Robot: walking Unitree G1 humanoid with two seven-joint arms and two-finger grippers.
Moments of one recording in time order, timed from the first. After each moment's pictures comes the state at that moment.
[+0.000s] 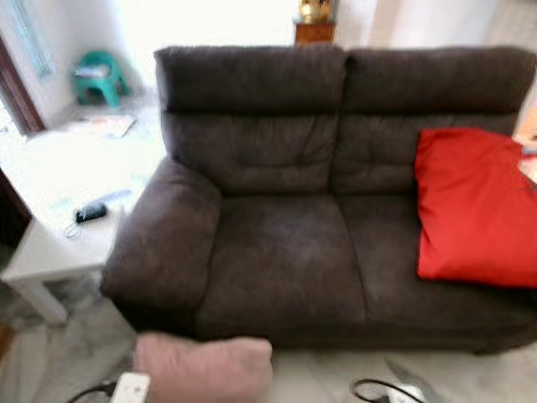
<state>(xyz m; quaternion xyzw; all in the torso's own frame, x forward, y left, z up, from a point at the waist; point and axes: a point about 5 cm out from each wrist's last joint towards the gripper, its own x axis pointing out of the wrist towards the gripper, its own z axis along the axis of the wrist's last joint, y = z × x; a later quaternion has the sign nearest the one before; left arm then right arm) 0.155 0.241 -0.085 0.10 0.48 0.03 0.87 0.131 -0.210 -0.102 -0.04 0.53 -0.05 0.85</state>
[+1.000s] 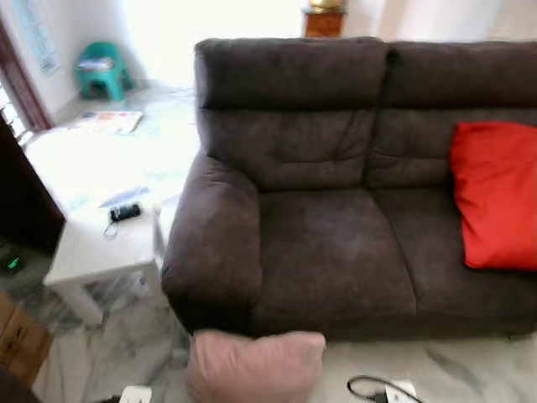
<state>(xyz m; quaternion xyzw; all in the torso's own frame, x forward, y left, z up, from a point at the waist) 0.156 0.222 -0.089 0.08 0.48 0.02 0.88 0.124 -0.222 -0.102 -0.05 0.53 -0.07 0.84</state>
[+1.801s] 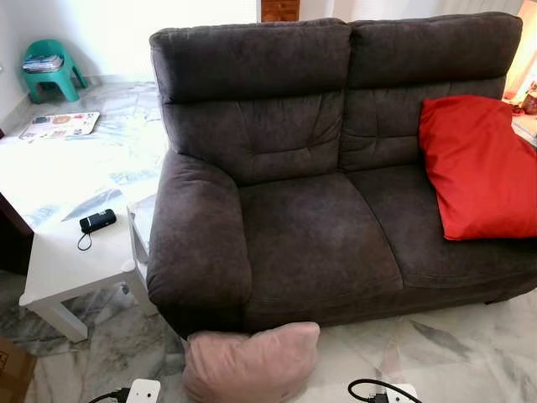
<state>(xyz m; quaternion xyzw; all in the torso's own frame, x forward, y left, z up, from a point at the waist) 0.151 0.224 -0.090 0.08 0.48 0.02 0.87 0.132 -0.212 -0.101 -0.04 0.52 -0.04 0.85</state>
